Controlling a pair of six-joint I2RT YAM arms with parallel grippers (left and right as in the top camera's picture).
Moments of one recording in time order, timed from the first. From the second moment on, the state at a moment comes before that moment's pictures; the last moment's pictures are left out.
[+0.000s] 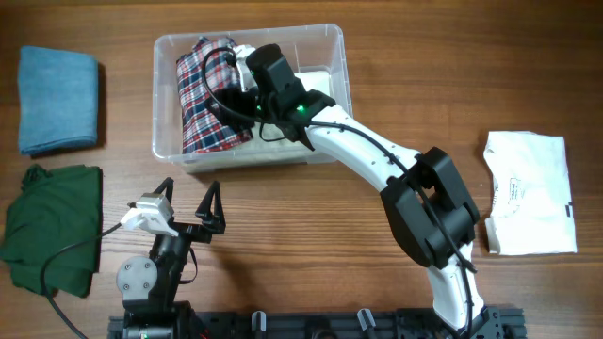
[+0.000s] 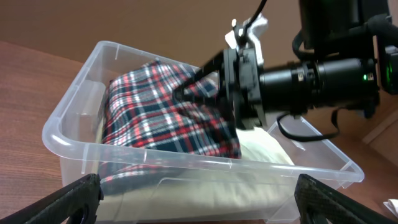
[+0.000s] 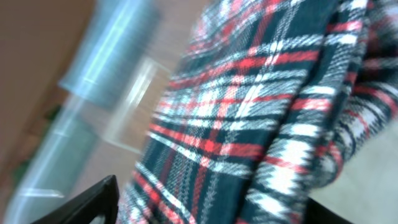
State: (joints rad) left arm 0.05 0.01 0.01 -0.05 0.26 -0.37; right arm 0.70 2.16 1.66 -0.17 -0.30 0.42
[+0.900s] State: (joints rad) left arm 0.05 0.01 0.01 -0.05 0.26 -0.37; right arm 0.67 2.10 1.66 -0.38 0.17 0.26
